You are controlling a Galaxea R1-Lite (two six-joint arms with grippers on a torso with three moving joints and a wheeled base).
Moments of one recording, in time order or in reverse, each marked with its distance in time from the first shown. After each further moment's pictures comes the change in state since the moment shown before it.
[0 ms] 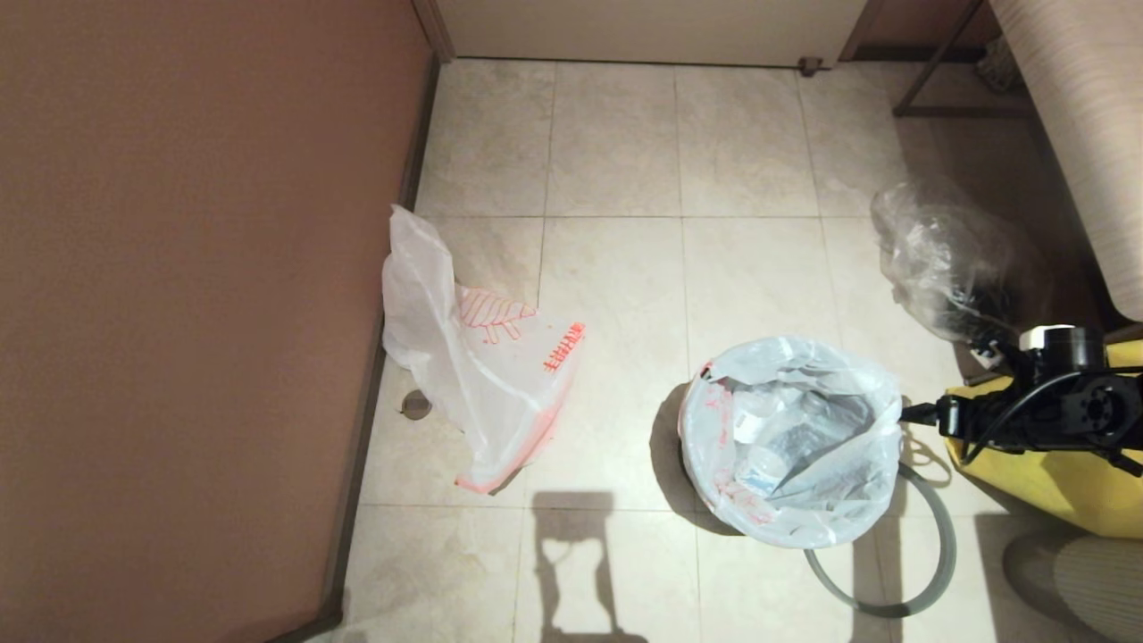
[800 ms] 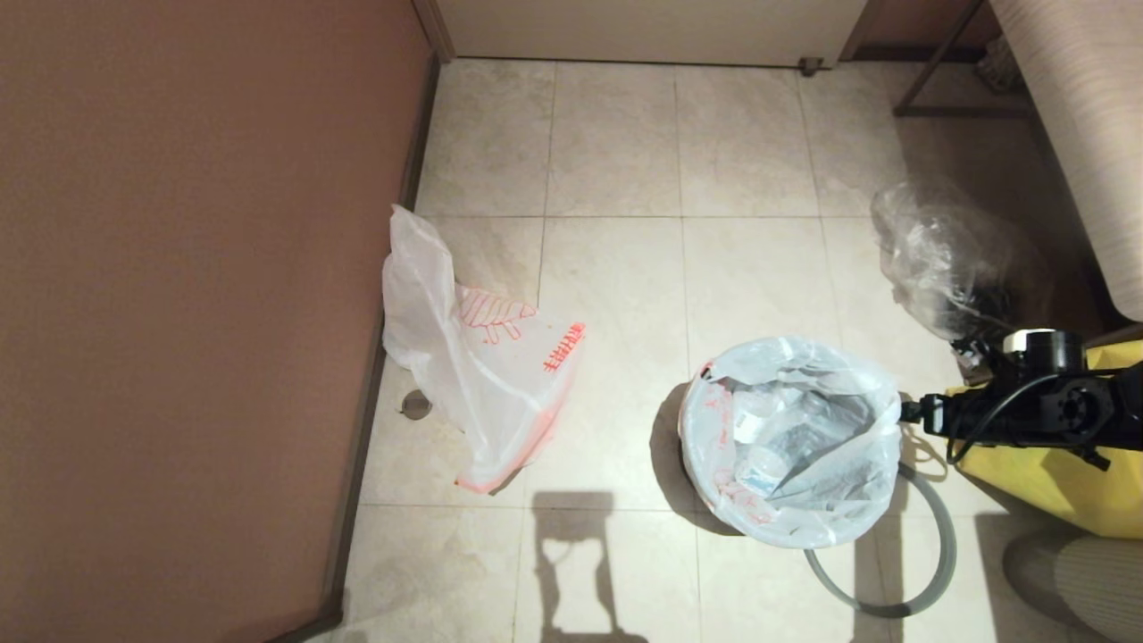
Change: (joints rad) left arm 0.000 0.000 0.000 0.000 0.000 0.000; right arm 0.001 0.088 -0.090 -0.006 0.137 -0.045
